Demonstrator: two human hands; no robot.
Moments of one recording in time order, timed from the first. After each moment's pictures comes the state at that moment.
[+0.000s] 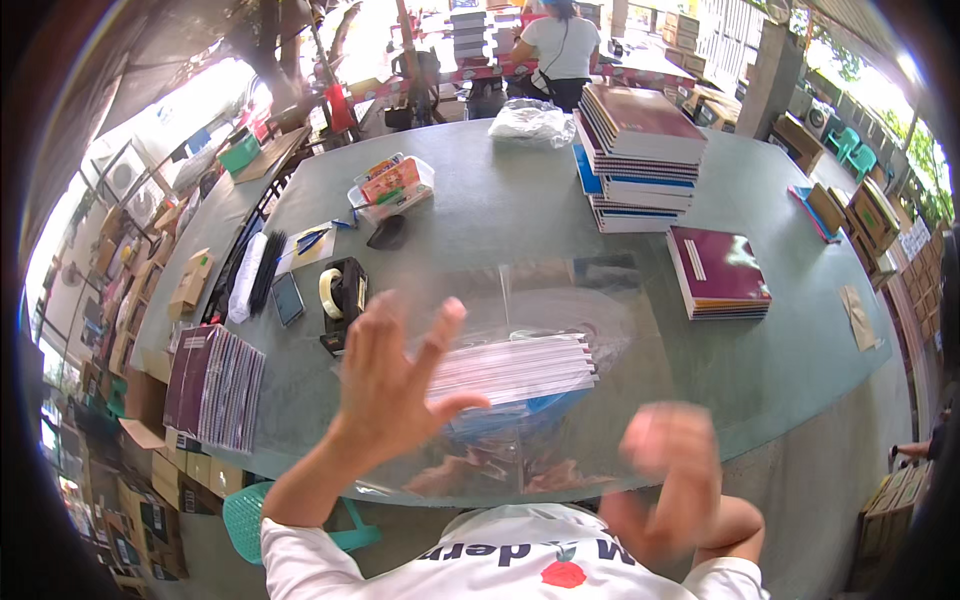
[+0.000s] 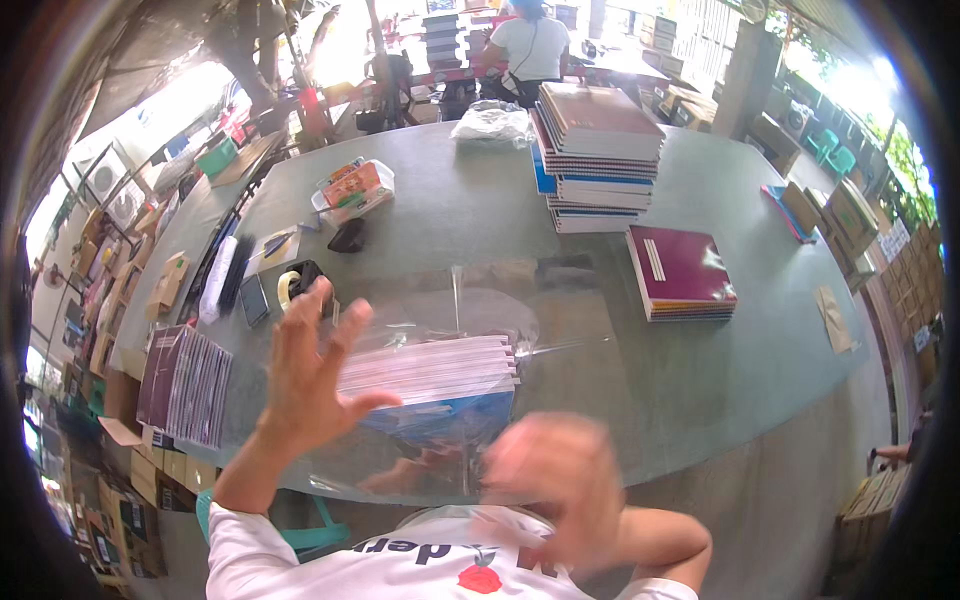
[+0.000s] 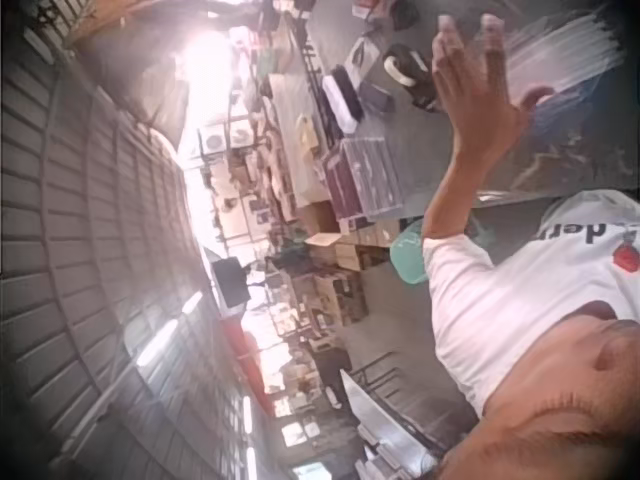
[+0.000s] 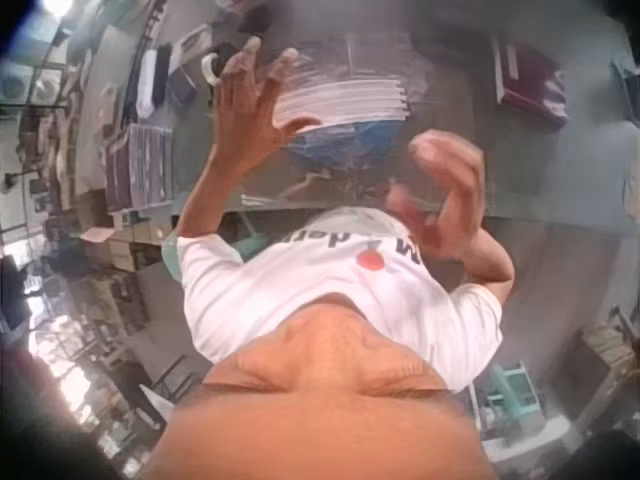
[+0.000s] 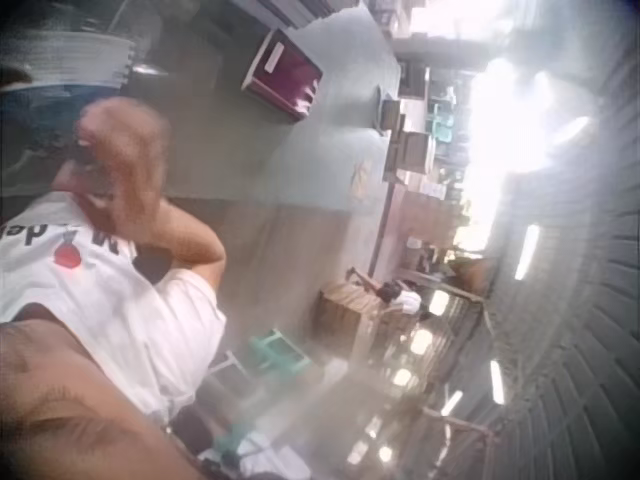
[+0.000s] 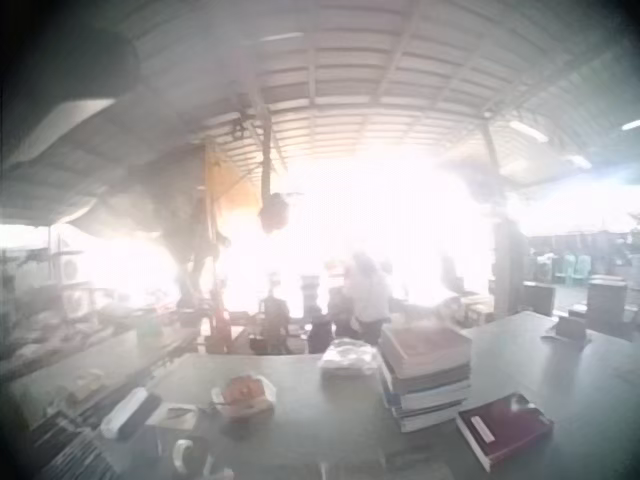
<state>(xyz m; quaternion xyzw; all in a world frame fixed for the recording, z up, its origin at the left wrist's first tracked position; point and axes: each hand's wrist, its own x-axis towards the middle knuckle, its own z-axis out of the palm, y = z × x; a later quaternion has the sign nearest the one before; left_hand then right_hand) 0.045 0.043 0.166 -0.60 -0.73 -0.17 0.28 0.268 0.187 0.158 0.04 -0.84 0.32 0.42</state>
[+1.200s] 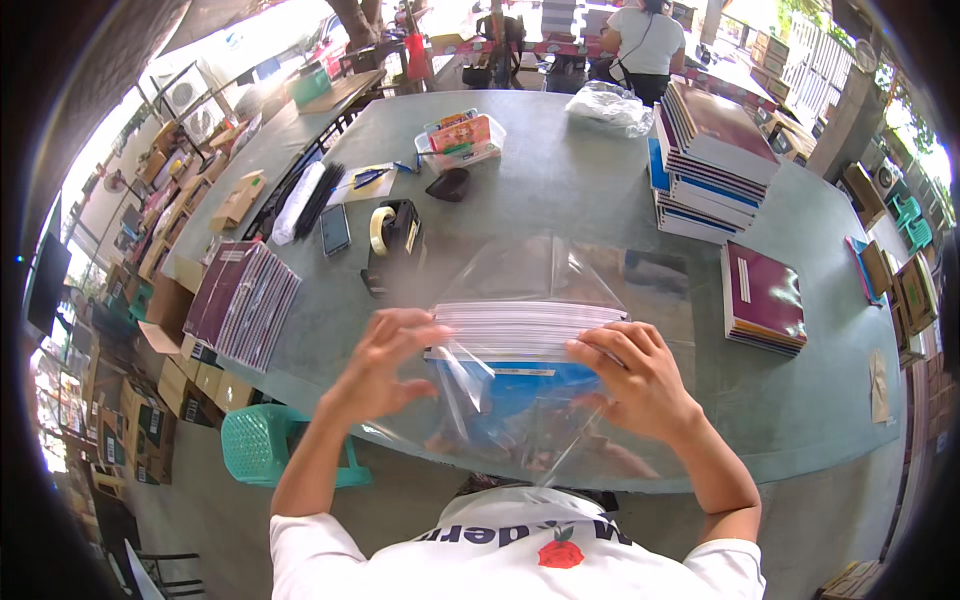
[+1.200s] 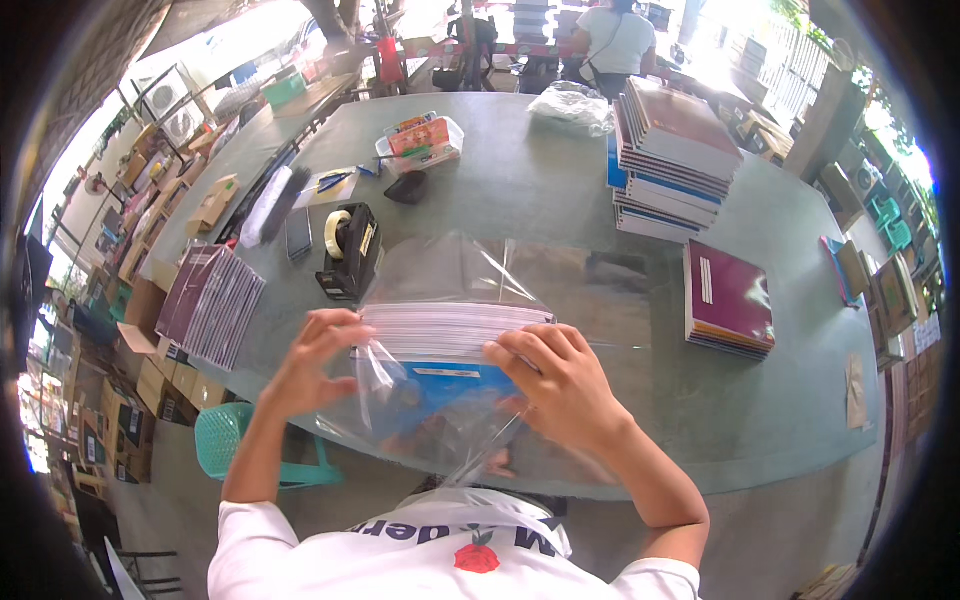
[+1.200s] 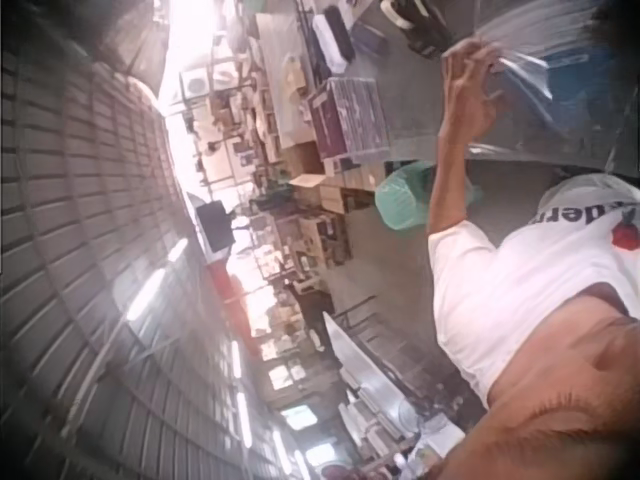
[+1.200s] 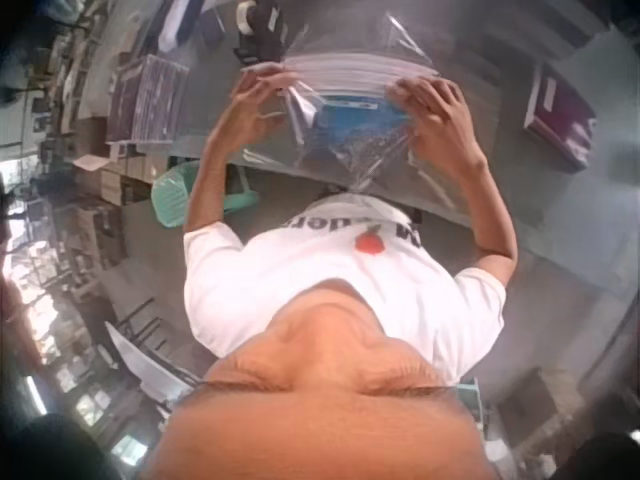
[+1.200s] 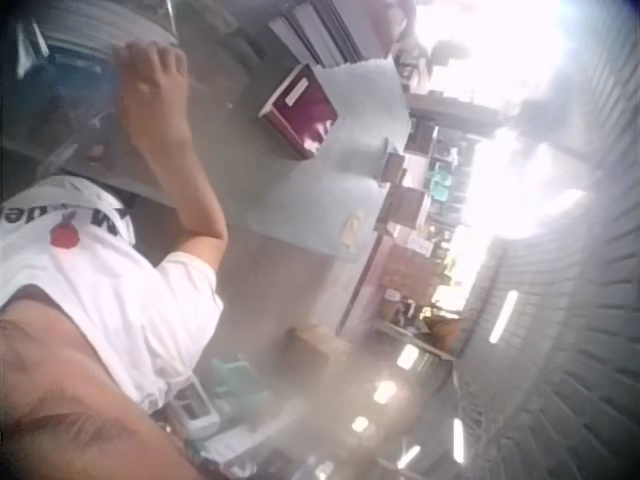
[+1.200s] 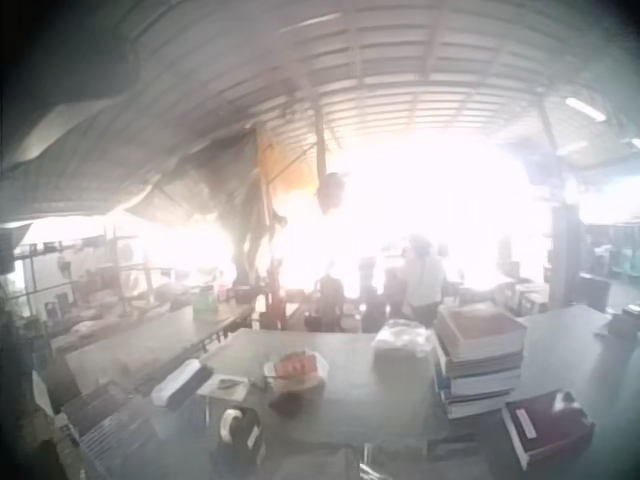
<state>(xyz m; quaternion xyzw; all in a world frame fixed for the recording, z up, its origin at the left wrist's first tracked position) 0.037 -0.021 0.117 -0.49 -0.79 -0.37 0.04 0.208 0.247 0.114 0.14 -0.96 0.10 0.22</state>
